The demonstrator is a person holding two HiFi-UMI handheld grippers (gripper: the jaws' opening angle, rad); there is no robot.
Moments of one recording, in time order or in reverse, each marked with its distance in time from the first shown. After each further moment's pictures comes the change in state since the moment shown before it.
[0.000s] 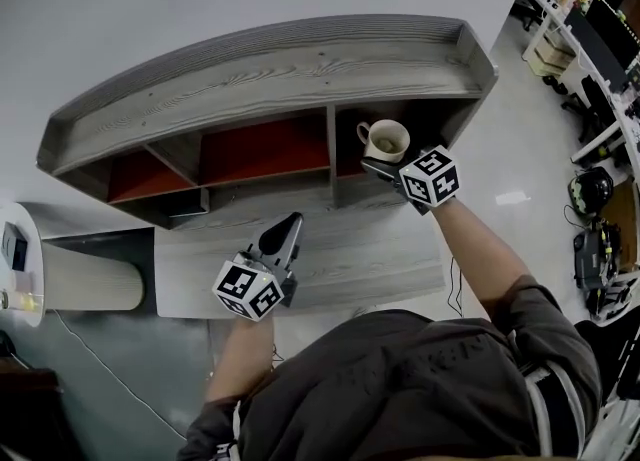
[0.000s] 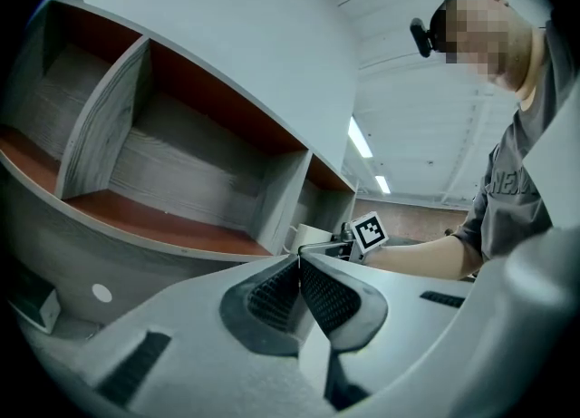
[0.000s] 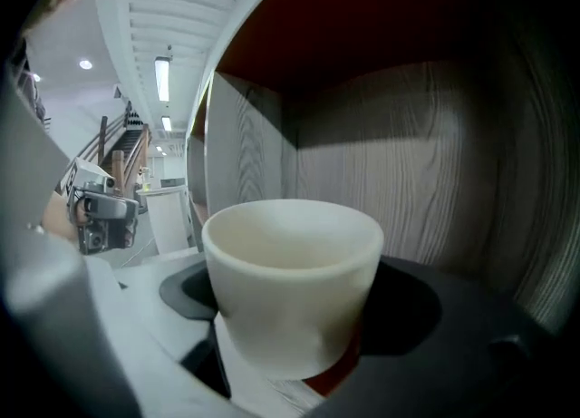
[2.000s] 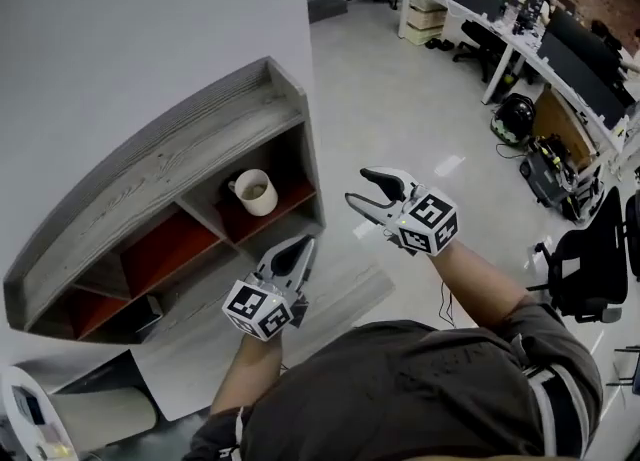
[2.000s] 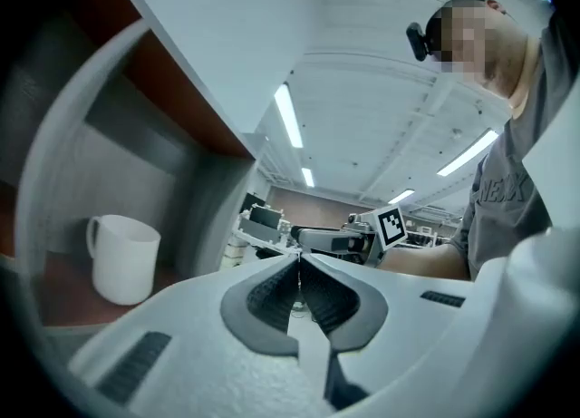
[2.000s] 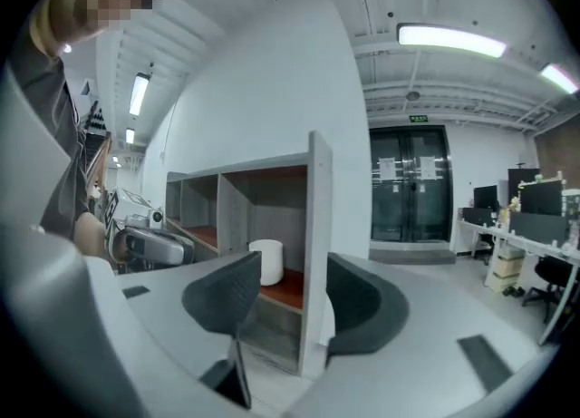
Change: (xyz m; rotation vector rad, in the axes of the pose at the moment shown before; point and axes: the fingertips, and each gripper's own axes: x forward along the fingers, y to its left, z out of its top) left arm 0.144 -0.169 -0.017 0.009 0.076 -0.519; right arm -0.225 -0.033 -0.004 0.063 -0.163 -0.282
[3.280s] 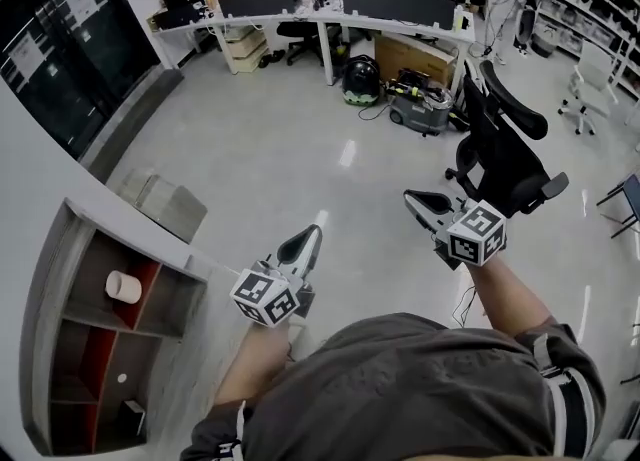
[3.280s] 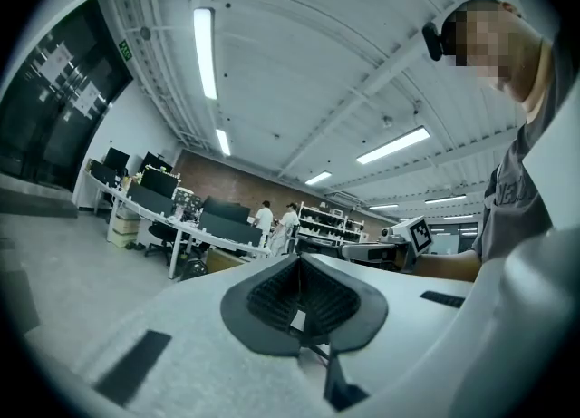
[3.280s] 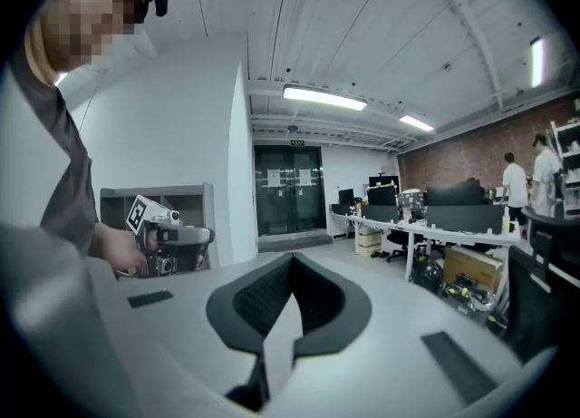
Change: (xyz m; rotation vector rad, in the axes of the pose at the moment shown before) left arm 0.224 -0.389 -0.077 0.036 0.172 -0.579; right arm -0.586 -0.040 -0.081 0.206 -0.040 -0.708
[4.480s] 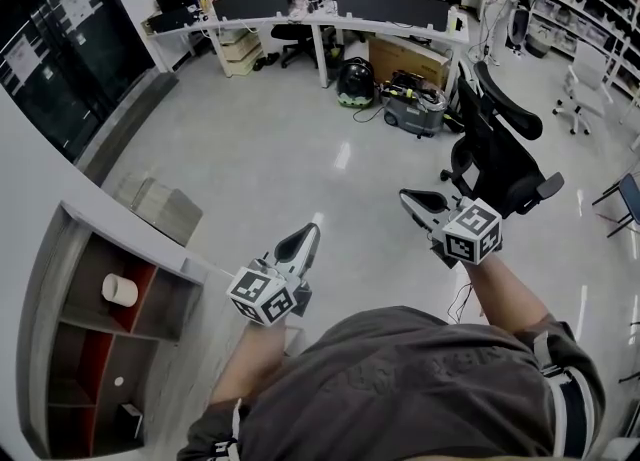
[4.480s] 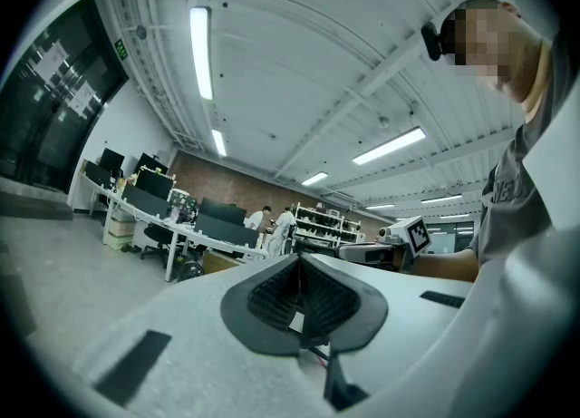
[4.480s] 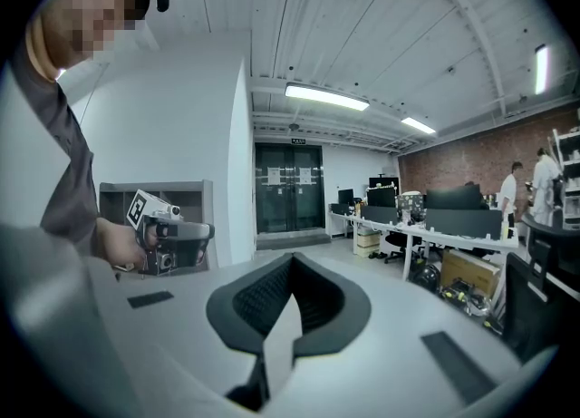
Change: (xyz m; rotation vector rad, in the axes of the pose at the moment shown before) left arm 0.008 0.002 0.005 0.015 -0.003 -0.028; right arm 0.004 -0.005 0.003 -0.033 0.007 -0.013
